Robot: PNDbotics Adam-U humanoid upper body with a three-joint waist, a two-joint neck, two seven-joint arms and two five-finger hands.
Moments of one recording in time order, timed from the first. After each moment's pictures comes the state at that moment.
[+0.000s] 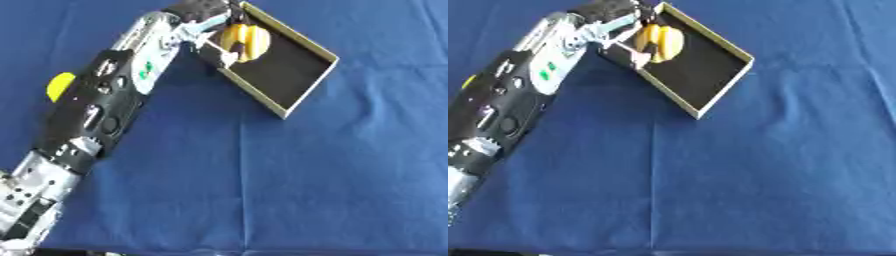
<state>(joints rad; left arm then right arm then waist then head) -1.14 0.22 -0.31 -0.99 -0.92 -0.19 -0.35 -0.51 -0.59 0.04 -1.98 0.01 -0.14 -0.33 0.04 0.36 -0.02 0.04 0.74</state>
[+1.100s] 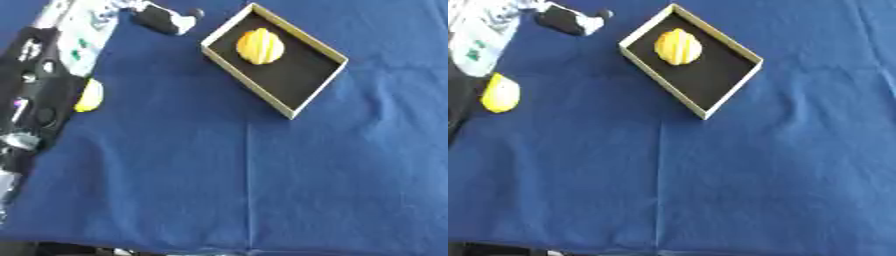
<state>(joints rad) -1.02 0.56 -0.27 -1.26 -0.80 -0.09 -0.38 -0.46 -0.61 0.04 -1.98 0.02 -0.13 -0.34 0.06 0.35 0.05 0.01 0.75</state>
